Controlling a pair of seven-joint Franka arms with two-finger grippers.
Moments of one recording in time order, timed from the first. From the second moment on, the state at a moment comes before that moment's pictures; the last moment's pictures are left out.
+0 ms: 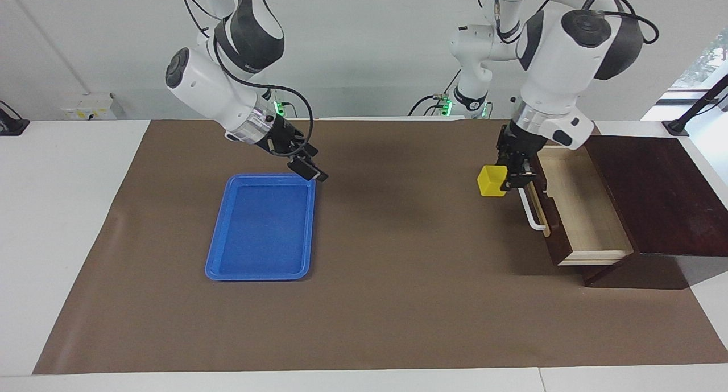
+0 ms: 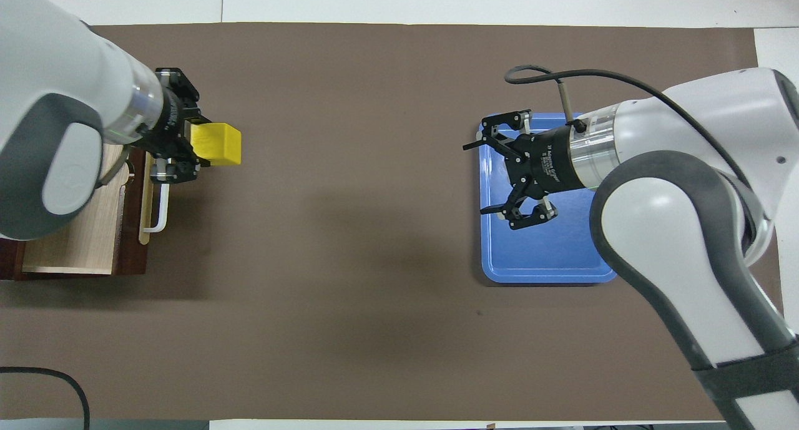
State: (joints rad) left arm -0.21 0.16 -0.16 -1.54 0.03 1.73 -1.86; right arm 0.18 0.08 0.10 -1.85 0.73 2.02 1.25
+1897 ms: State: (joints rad) left arm -0.35 0.23 -0.15 -1.54 0.07 1.73 -2.14; right arm 0.51 0.54 0.10 -1.45 0.86 2.25 1.53
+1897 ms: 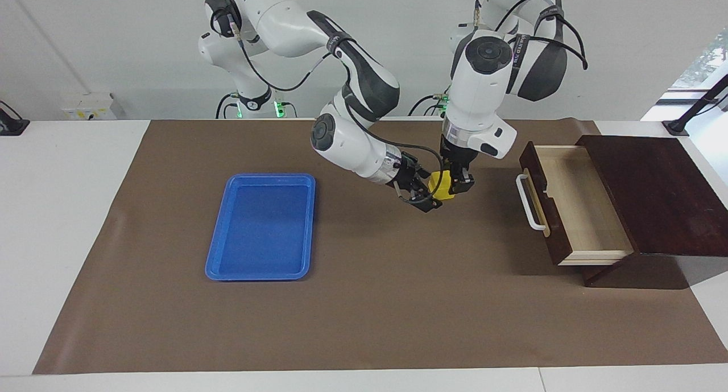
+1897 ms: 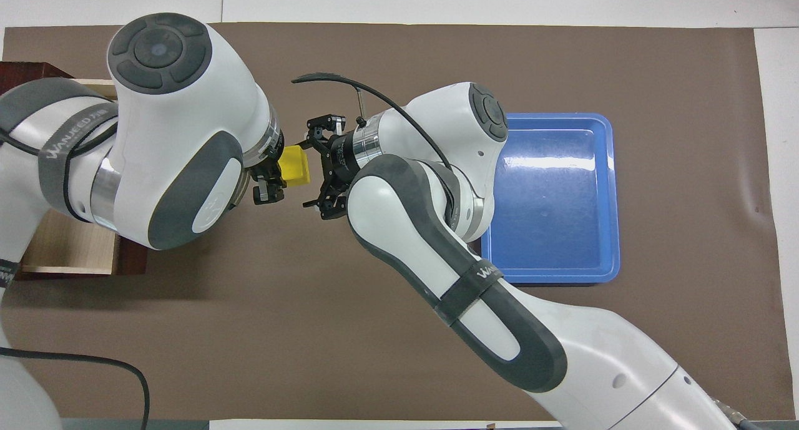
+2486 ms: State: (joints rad) left arm -0.35 0.23 -0.15 -1.54 0.07 1.73 -2.14; right arm 0.54 0.54 0.10 -1.44 0.86 2.25 1.57
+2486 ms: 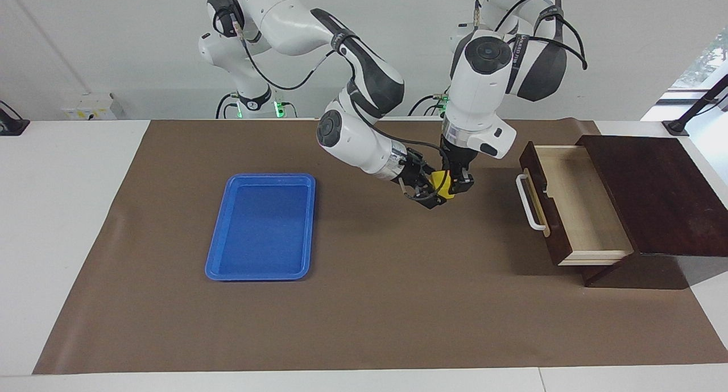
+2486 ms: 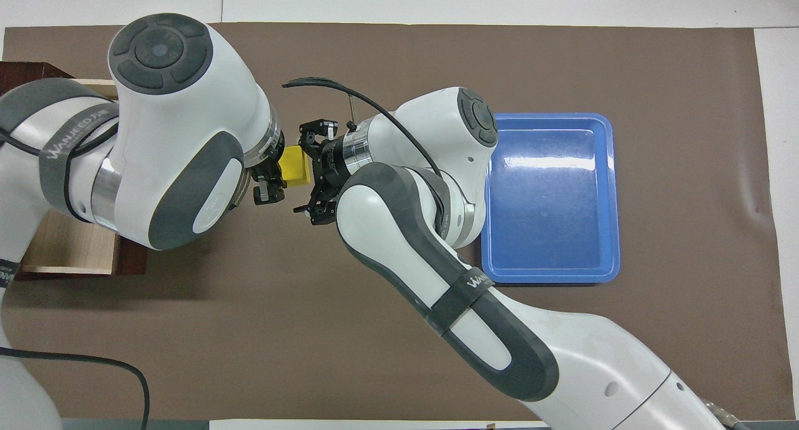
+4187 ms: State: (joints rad) left arm -0.33 0.23 -0.14 -1.56 0.07 1.76 -2.07; right arm 0.53 0.54 0.09 -1.43 0.86 2.29 1.58
